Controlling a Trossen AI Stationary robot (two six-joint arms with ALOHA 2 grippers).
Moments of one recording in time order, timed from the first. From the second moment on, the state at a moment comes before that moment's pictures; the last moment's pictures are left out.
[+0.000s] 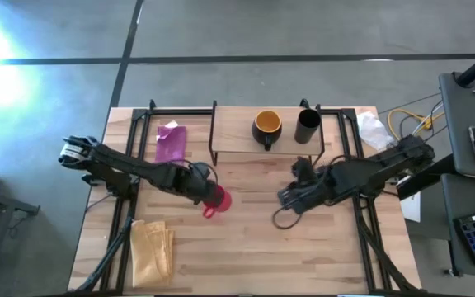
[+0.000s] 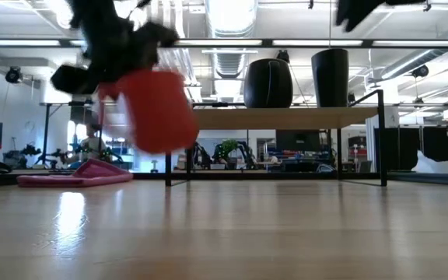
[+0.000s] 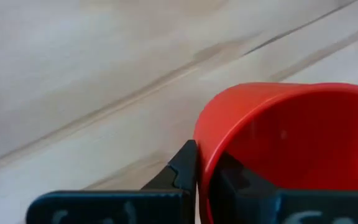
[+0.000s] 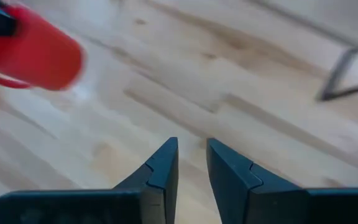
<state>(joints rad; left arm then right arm) -0.20 1.47 1.04 -0.73 -0.22 -1.33 0.39 1.51 1.51 -1.28 0.43 1.40</state>
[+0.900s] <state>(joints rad) 0.29 1.89 2.17 -1.54 -0.26 -1.09 0.46 1.02 1.32 -1.57 0.56 1.39</state>
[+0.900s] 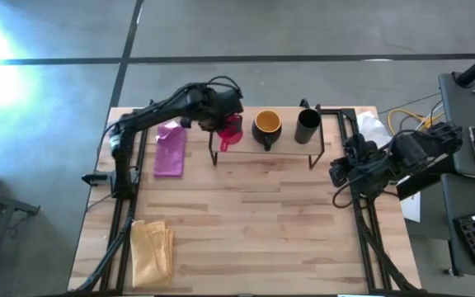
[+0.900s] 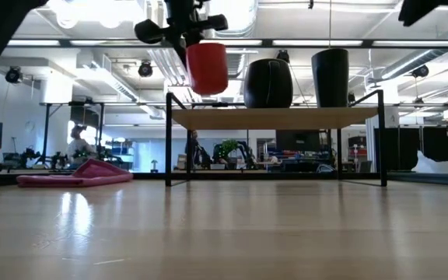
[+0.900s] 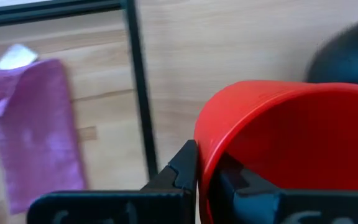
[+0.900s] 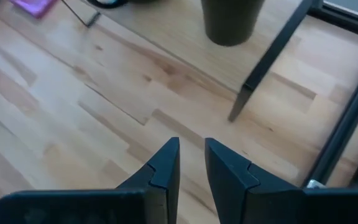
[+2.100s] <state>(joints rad) 0.37 1.98 2.20 -1.53 -0.22 -1.09 0.46 0.96 1.21 -1.56 0.55 1.38</state>
